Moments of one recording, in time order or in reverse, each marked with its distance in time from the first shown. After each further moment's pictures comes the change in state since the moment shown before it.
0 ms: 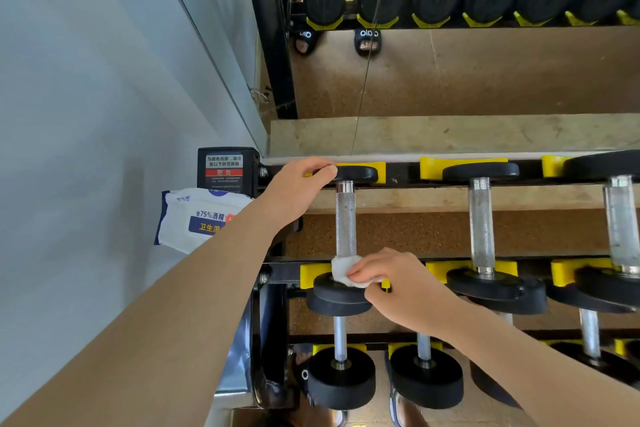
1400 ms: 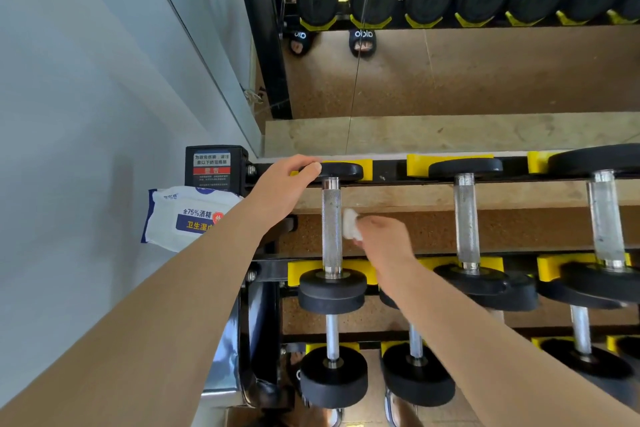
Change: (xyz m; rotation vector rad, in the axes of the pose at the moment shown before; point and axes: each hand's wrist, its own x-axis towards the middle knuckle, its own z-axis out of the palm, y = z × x) left_hand -0.007 0.005 0.008 -0.013 0.059 -0.030; right_hand 0.050 -0.015 -0.001 0.813 0.461 0.709
